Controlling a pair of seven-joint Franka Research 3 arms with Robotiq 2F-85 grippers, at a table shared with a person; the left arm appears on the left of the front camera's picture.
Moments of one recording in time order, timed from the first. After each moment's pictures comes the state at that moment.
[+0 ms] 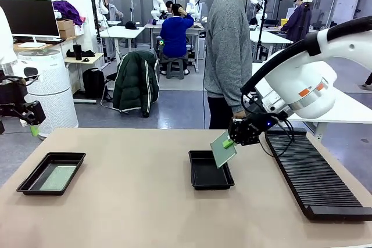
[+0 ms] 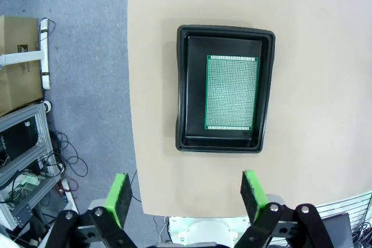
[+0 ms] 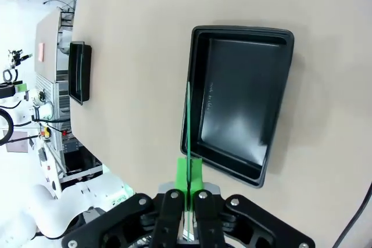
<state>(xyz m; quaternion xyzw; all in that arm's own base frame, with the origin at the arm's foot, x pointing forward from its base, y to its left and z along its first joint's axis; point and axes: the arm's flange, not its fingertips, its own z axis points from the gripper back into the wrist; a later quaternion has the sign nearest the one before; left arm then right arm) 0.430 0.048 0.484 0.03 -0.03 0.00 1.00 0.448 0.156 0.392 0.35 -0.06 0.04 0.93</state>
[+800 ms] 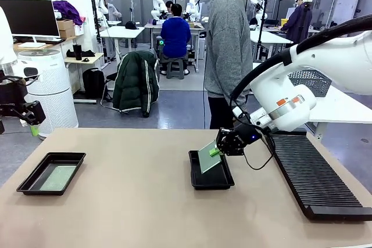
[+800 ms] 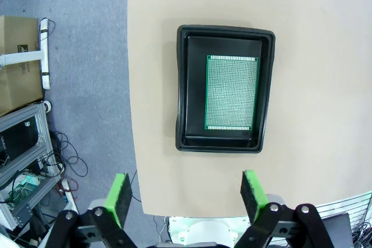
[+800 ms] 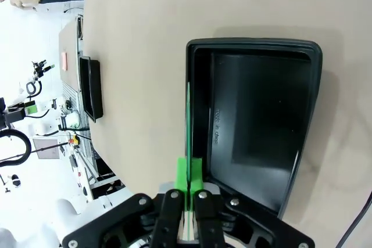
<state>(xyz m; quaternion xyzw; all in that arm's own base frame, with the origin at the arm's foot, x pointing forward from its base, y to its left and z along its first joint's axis) 0.430 0.048 0.484 0.03 -0.03 0.00 1.00 0.480 0.177 0.321 0.41 -0.03 -0.01 0.91</state>
